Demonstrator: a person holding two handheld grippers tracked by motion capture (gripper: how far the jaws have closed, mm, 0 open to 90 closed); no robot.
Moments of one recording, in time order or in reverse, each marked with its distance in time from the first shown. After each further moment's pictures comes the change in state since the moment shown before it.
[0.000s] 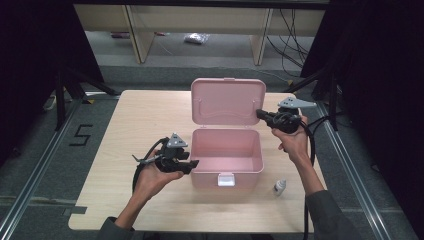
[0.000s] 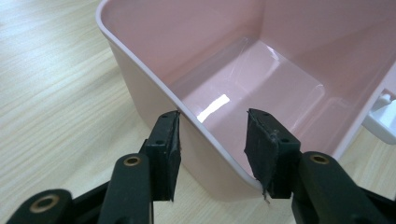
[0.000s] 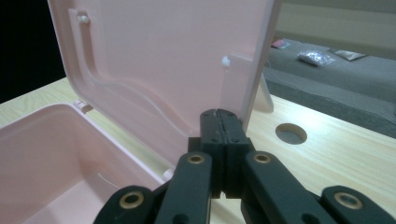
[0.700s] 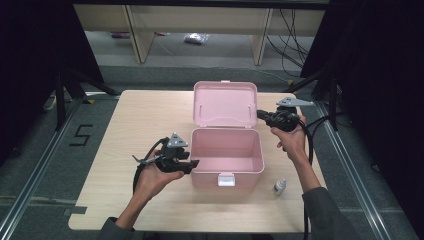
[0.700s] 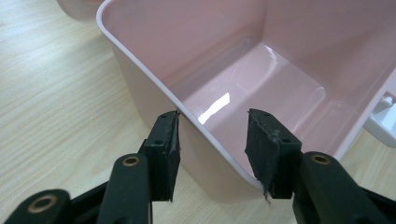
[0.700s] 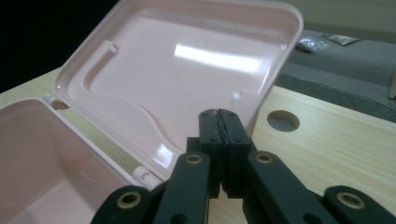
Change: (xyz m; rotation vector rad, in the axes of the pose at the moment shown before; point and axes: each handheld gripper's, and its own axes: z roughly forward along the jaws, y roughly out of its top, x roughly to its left) left arm 0.000 0.000 0.000 -0.005 0.004 -0.007; right arm -0.009 -0.007 0.012 0.049 -0.029 0.032
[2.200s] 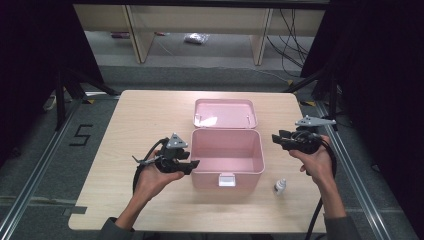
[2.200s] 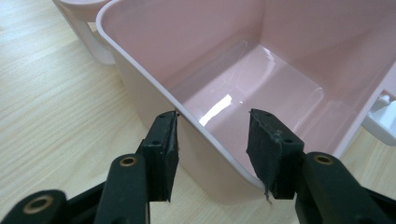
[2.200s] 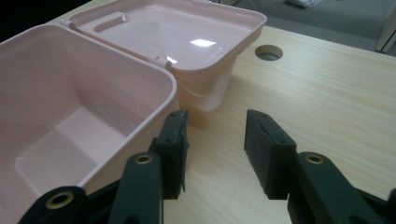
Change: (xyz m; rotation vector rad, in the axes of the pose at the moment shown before) left arm -0.001 -0.001 -0.001 -0.008 -0.003 0.003; right arm 0.007 -0.034 -0.077 0.158 -0.042 0.046
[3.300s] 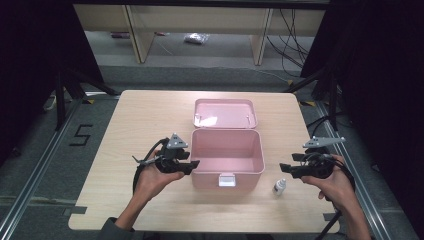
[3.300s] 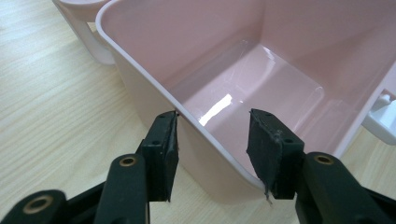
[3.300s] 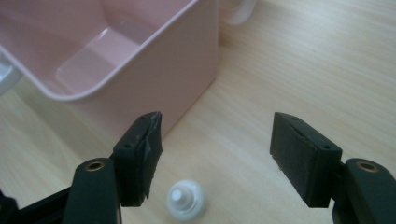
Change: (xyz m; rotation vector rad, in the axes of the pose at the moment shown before) left arm 0.000 0.000 0.000 -0.001 -0.001 0.004; right arm 0.028 -0.036 -0.045 0.216 0.035 -0.009
